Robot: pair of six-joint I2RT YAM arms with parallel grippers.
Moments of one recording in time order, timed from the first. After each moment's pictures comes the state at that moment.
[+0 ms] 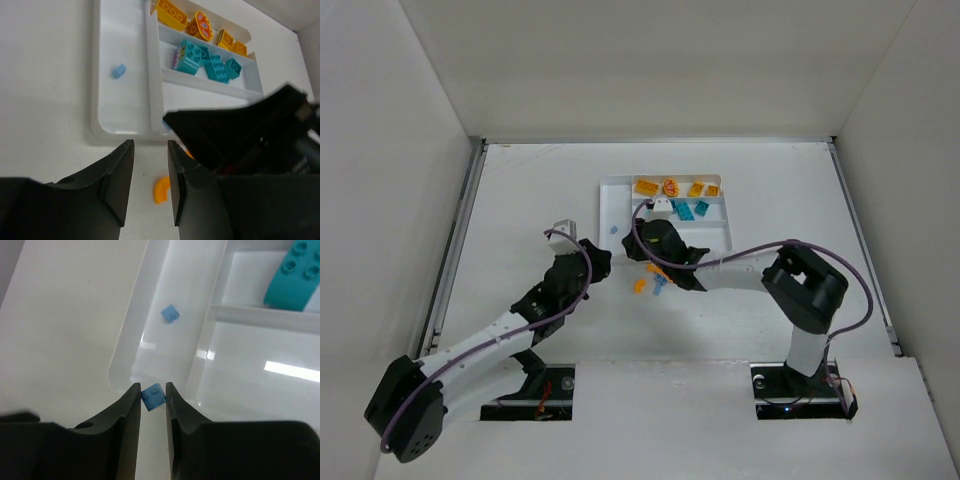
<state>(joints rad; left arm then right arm) -0.69 0.92 0.38 0.19 -0.41 -0.70 0.92 1.80 0.99 0.39 0.35 0.63</state>
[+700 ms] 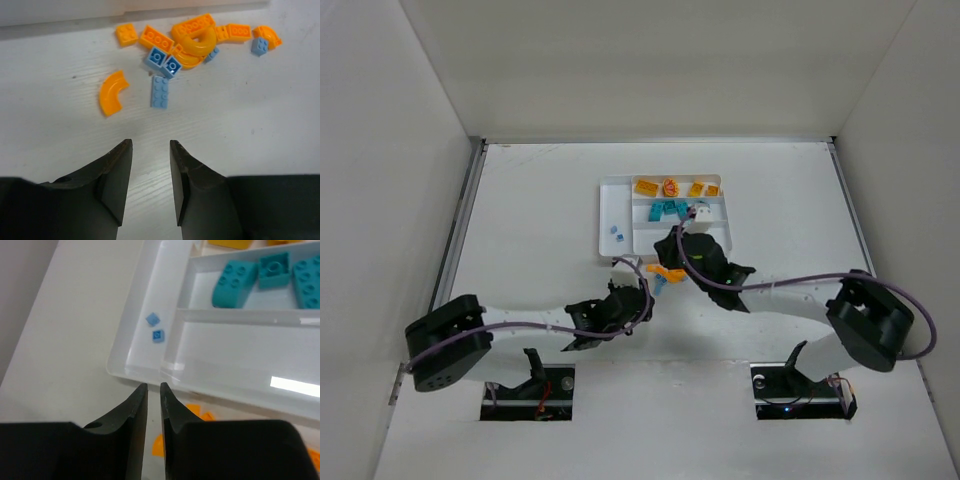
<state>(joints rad) -1.14 1.22 0.39 0.19 -0.50 -0.79 0.90 1.50 0.76 0.41 0.38 0.64</state>
